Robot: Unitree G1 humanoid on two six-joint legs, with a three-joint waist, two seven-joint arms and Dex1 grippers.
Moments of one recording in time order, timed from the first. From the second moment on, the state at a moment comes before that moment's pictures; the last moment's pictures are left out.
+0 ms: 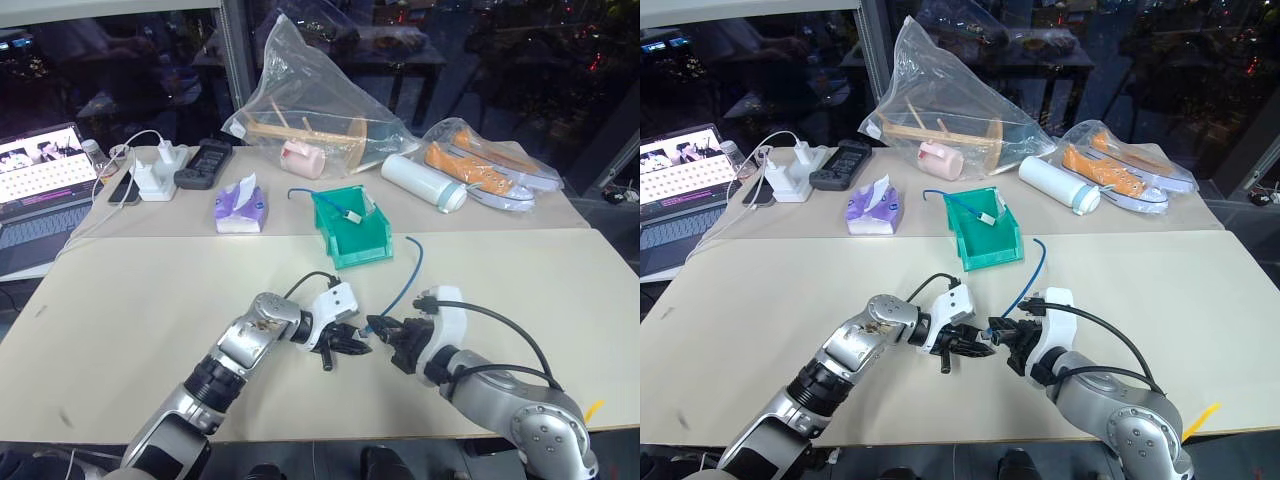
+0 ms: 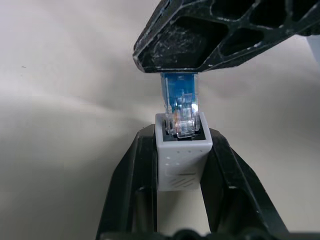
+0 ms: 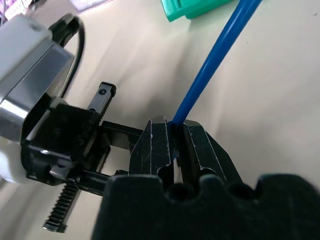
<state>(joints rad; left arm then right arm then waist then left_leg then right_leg) -0.62 0.28 -0.45 0.02 -0.12 0.74 -1.02 -0.10 -0.41 -0.01 -0.66 1.18 1.00 -0.35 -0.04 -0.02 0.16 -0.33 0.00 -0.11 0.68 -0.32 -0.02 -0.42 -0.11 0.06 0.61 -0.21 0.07</state>
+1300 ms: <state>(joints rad) -0.58 0.27 -0.44 -0.16 -0.22 1.10 -0.76 -0.05 -0.34 0.05 -0.59 0.94 0.97 -0.09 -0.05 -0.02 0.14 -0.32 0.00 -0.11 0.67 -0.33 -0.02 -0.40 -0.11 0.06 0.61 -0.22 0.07</state>
